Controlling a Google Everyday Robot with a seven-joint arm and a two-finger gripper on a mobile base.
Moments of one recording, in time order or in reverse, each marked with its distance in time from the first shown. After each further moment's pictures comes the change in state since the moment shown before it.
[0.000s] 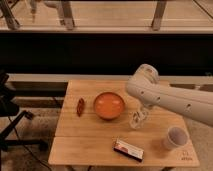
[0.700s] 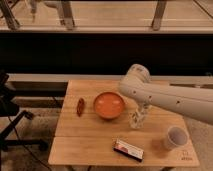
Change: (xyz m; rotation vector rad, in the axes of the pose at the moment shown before) arm -0.007 -0.005 0.001 -0.032 0.047 0.001
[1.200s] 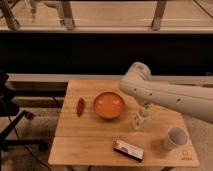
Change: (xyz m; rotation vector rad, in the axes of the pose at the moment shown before) arm 0.003 0.001 -0.002 -0.018 -0.032 0.020
